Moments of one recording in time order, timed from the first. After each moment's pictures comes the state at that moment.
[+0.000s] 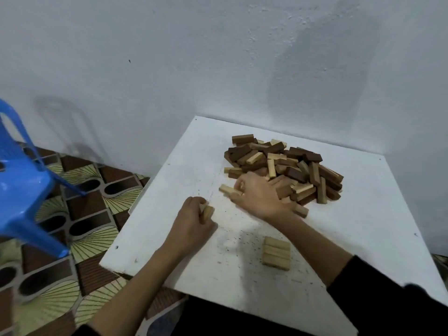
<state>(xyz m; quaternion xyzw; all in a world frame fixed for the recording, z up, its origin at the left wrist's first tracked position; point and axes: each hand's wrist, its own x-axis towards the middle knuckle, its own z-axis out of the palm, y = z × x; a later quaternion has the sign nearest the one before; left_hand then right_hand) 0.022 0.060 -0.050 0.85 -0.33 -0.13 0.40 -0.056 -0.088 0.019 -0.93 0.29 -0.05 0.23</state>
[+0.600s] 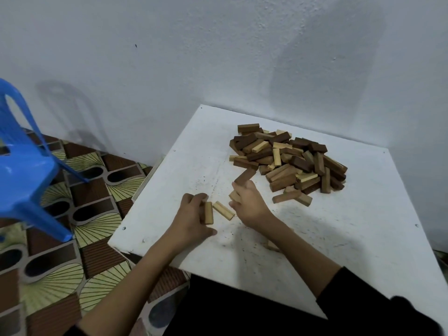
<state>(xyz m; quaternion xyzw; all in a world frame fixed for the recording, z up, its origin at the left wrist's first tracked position) 0.016 0.089 -0.053 0.84 -0.35 -0.21 0.35 -0.064 -0.057 -0.033 -0.92 0.28 0.01 0.27</state>
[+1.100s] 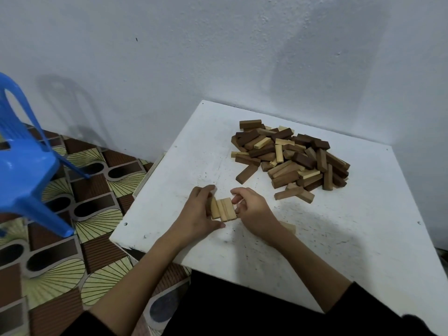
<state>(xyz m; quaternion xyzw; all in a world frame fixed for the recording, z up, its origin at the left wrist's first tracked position) 0.018 0.080 -0.062 0.82 -0.38 -0.20 0.39 -0.083 -0.048 -0.042 -0.88 0.26 -0.07 0.40</state>
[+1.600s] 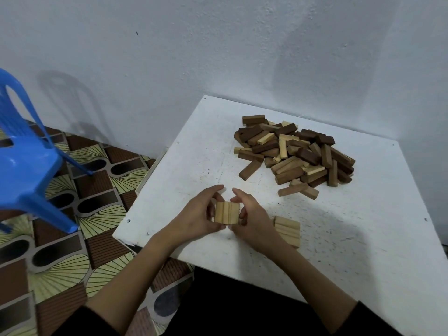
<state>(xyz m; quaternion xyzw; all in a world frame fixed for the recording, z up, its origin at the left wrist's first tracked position) 0.026 0.089 -0.070 0.75 -0.46 -0.24 0.41 -0.100 -0.027 -0.056 -0.88 0.22 -0.07 0.42</state>
